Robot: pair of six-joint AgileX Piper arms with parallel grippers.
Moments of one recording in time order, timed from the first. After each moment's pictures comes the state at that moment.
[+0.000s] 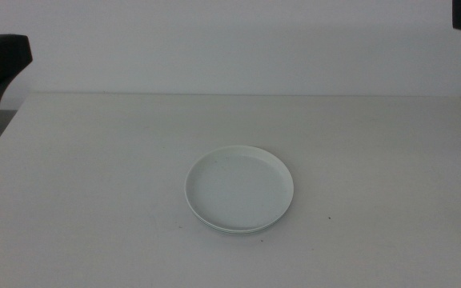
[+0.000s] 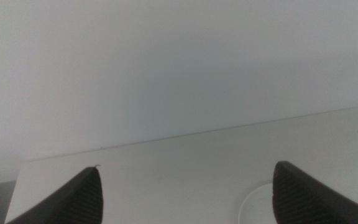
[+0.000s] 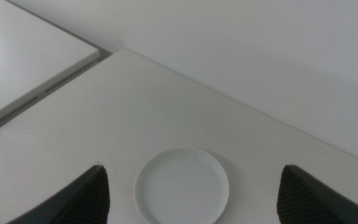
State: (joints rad) left arm -0.27 0.73 -0.91 0.04 0.55 -0.06; right arm 0.28 0.96 -1.37 0.45 1.00 -0.38
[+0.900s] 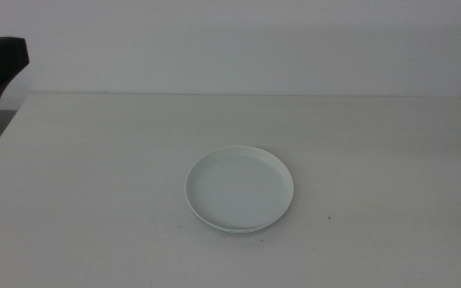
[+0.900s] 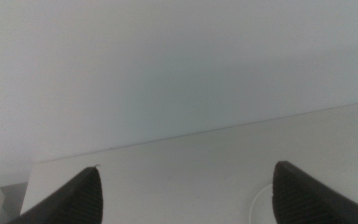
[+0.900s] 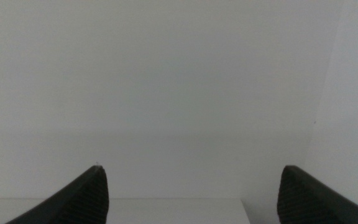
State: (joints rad) left arm -0.27 0.73 -0.91 0.08 0.55 -0.06; right arm -0.09 0.48 -0.62 0.03 0.23 -0.08
